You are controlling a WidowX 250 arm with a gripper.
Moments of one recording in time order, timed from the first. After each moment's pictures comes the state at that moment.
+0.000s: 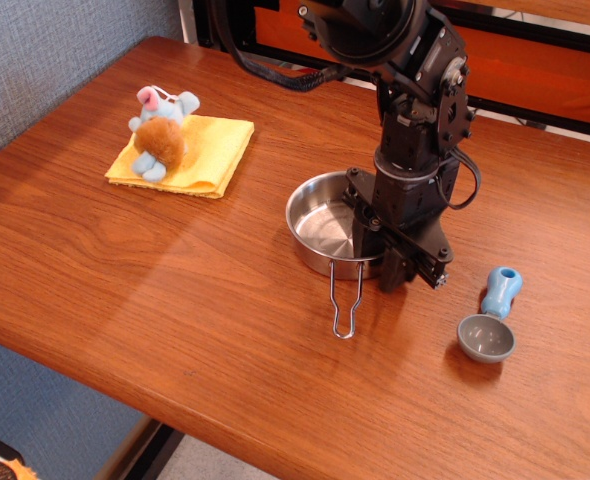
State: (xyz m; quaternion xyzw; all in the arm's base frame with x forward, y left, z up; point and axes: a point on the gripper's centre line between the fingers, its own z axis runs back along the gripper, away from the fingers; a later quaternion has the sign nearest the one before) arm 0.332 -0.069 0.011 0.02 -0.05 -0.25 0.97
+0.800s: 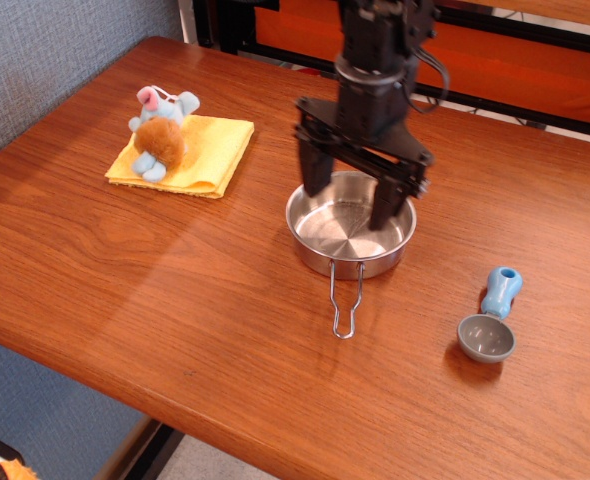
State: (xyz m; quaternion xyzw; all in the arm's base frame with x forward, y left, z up) arm 0.335 -0.025 0.067 0.03 -0.04 -0.08 1.00
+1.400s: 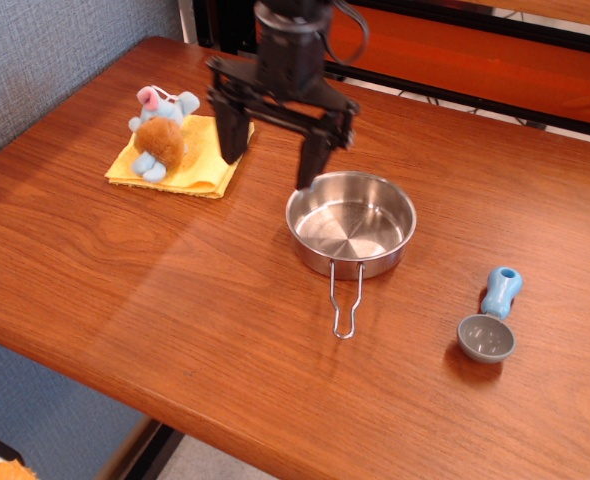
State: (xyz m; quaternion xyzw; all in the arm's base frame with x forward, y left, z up) arm 0.317 0.026 0.094 0.05 -0.01 0.04 1.00
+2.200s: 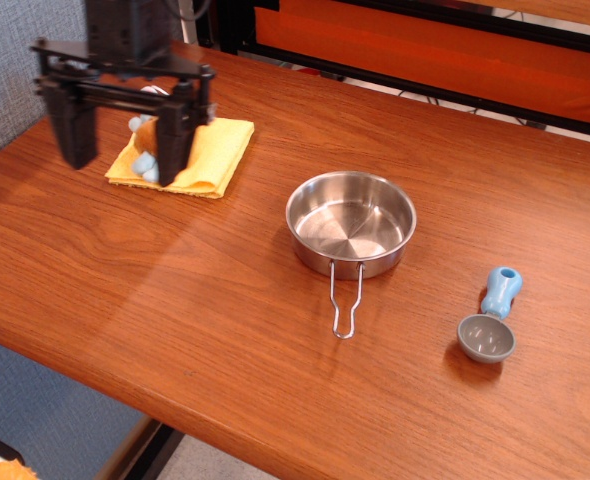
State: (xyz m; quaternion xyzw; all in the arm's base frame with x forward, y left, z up) arm 0.231 0.080 0.128 0.03 0.07 0.14 0.99
